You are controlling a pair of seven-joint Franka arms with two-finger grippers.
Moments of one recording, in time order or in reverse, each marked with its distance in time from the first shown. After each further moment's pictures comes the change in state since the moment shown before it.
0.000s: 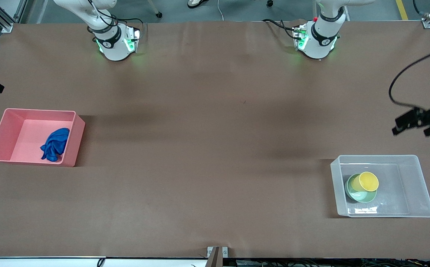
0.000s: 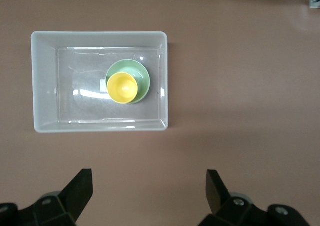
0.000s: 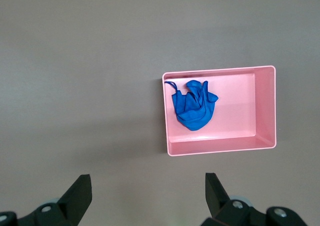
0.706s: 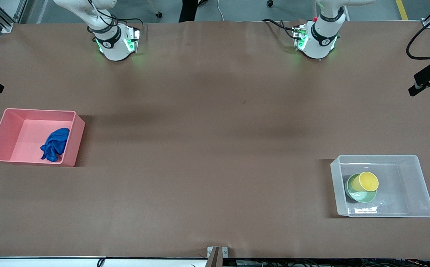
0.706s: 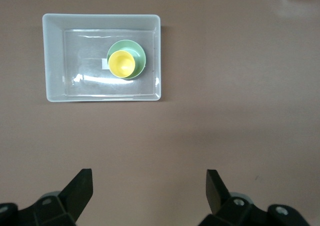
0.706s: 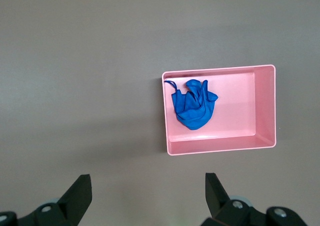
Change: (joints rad) left arm 0.003 -0.045 -0.002 0.131 0.023 -0.224 -0.018; right arm 0.000 0.000 -0.001 0.000 0.000 -0.004 0.000
